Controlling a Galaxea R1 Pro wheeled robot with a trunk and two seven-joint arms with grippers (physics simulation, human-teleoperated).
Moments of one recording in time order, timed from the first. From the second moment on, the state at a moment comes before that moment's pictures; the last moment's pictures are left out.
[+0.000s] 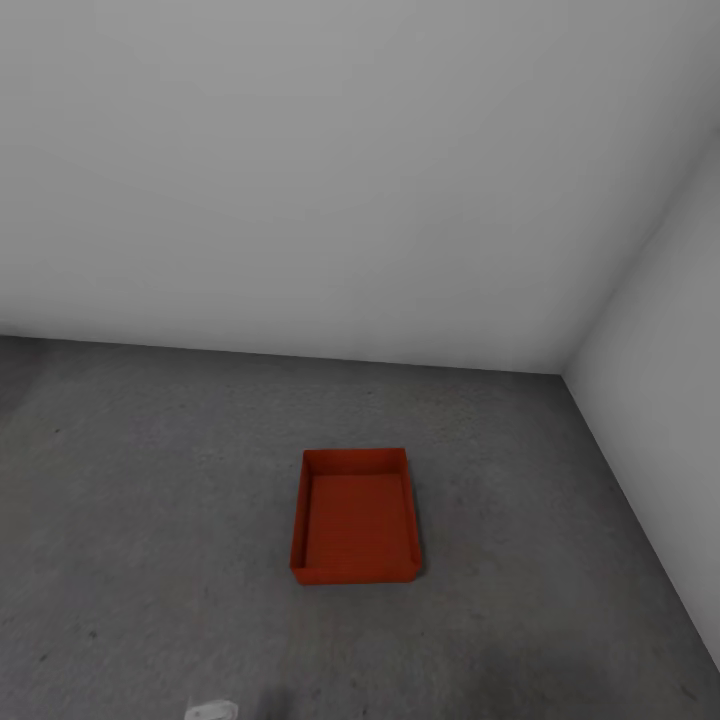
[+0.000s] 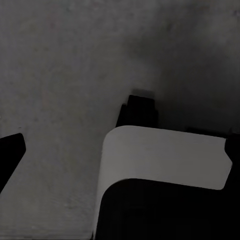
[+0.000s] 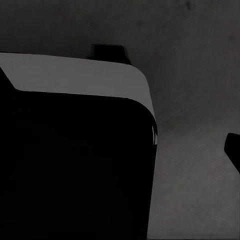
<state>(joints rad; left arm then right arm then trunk) -0.49 0.03 0.05 0.00 0.09 0.14 0.13 -0.30 0.08 0.52 0.03 -0.46 -0.07 -0.25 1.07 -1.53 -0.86</state>
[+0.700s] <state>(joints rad) -0.46 0.02 0.05 0.00 0.09 0.09 0.13 -0.29 0.08 0.52 0.03 -0.46 -0.07 -0.25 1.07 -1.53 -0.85</state>
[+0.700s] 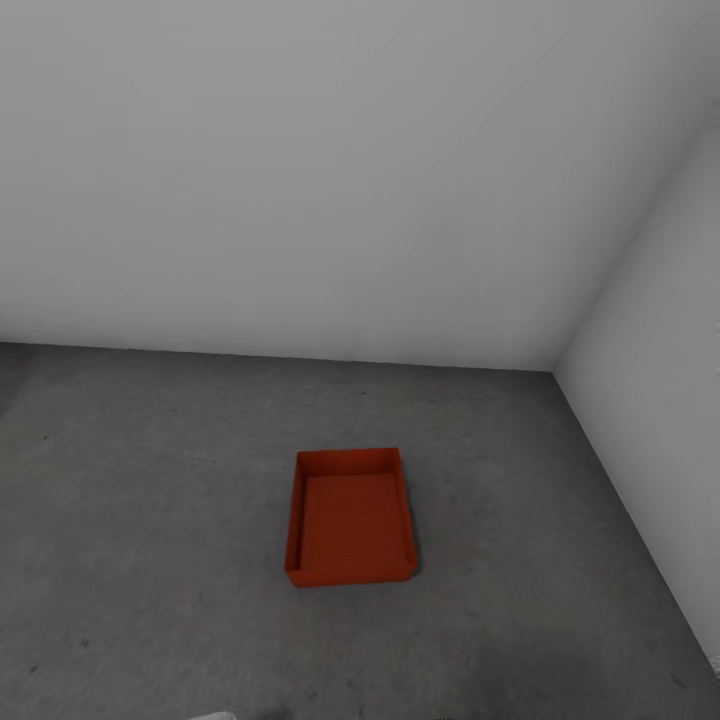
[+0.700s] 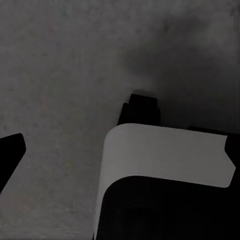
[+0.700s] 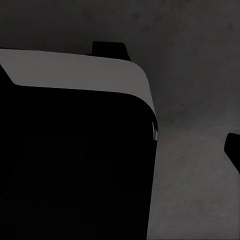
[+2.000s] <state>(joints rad) -0.46 0.02 0.05 0.00 0.09 0.09 0.13 -0.30 0.09 0.52 0.03 -0.46 -0.07 -0.25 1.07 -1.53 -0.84</state>
